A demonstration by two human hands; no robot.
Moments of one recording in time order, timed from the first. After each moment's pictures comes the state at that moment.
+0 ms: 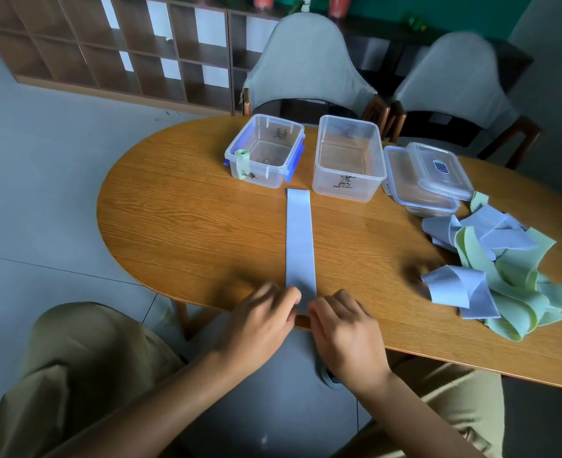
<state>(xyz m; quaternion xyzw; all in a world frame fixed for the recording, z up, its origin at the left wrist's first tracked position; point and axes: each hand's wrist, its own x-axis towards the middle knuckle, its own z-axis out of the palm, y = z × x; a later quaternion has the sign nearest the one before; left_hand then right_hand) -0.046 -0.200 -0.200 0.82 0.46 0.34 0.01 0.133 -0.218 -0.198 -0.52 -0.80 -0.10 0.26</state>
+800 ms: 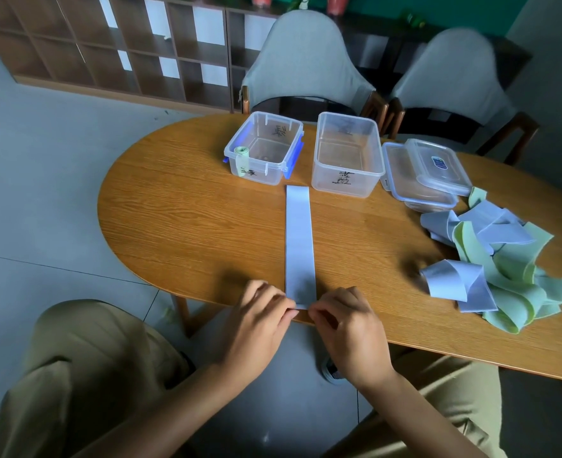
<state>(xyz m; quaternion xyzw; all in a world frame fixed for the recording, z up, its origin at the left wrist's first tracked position) -0.050 -0.212 -0.219 0.80 0.48 0.36 0.03 0.140 -0.224 -0.203 -0.58 -0.75 0.04 0.30</state>
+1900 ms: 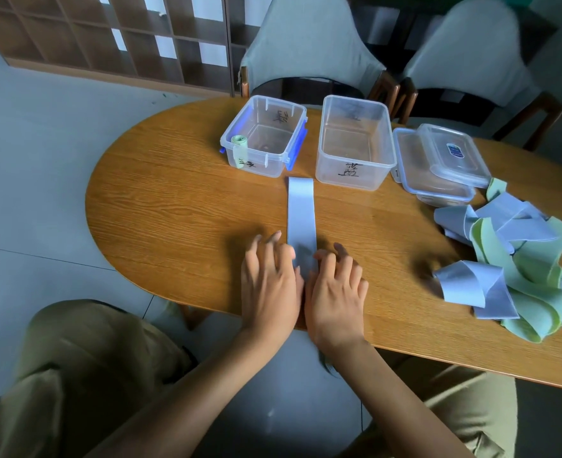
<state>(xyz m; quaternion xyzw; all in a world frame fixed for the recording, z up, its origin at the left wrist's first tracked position) -0.008 -0.153 -0.216 0.71 0.65 0.28 -0.01 0.096 -0.169 -0.202 -0.74 -0.65 0.05 0.19</state>
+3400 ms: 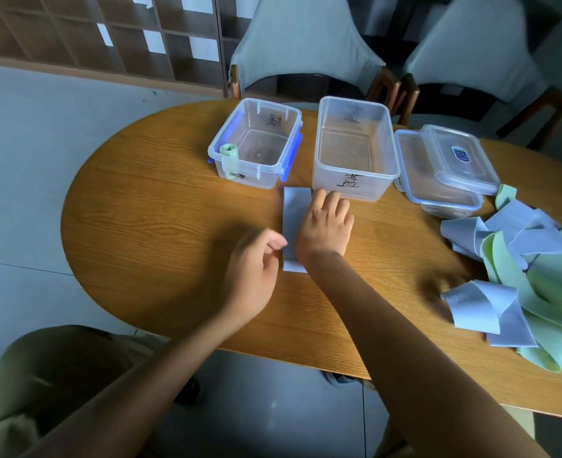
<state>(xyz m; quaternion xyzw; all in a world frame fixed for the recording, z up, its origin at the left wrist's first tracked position) -0.039 -0.080 -0.206 0.69 0.56 0.41 0.21 0.088 -0.007 -0.198 -0.78 -0.61 -0.04 0.09</state>
